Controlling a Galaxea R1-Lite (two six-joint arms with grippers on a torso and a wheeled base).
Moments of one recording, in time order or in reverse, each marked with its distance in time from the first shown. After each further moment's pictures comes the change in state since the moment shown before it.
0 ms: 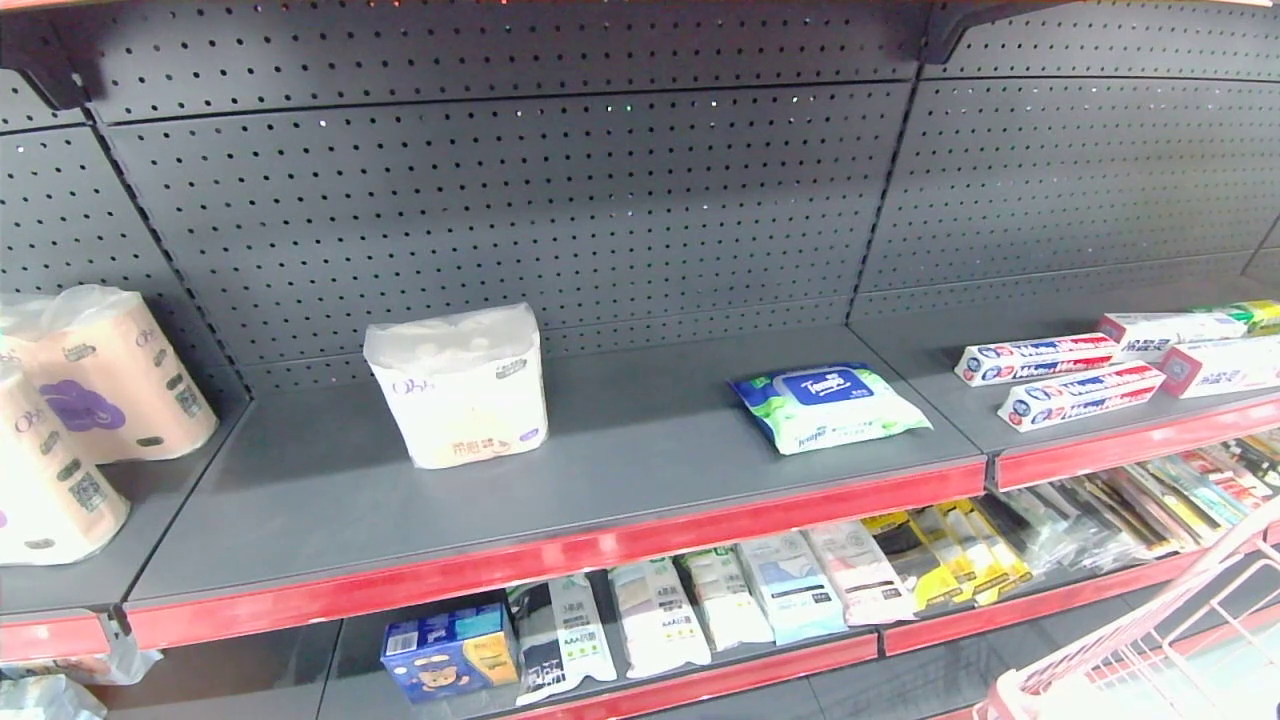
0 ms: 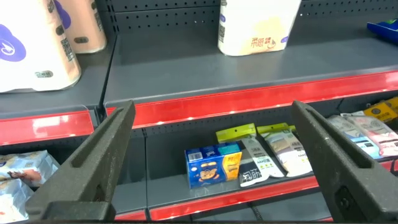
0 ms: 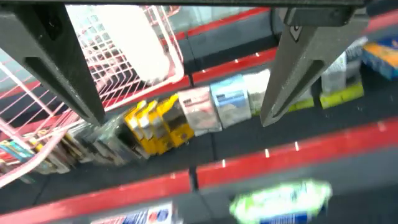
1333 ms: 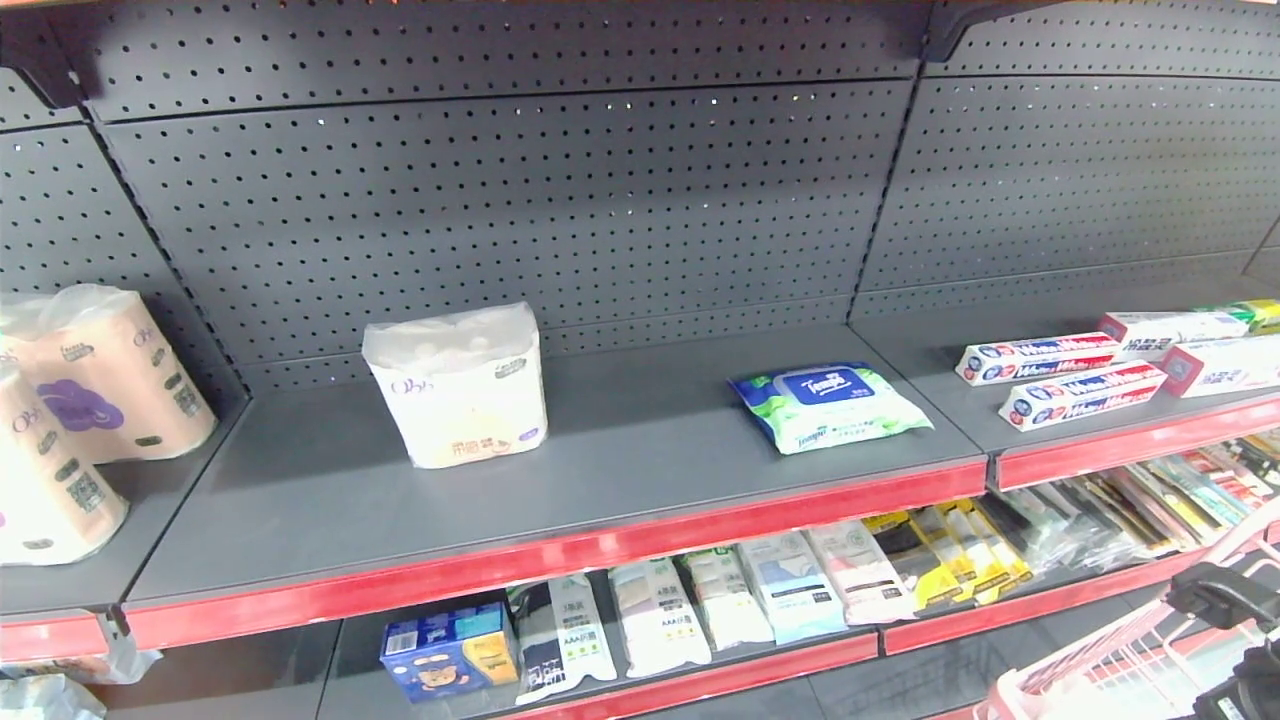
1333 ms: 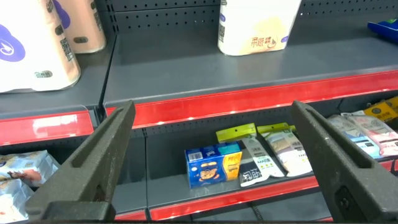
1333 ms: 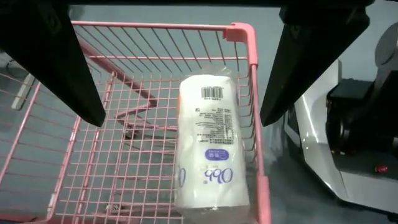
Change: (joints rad) left arm 0.000 0.000 0.000 0.000 0.000 0.001; right arm -0.442 1.497 -0.179 -0.286 0.107 -0.876
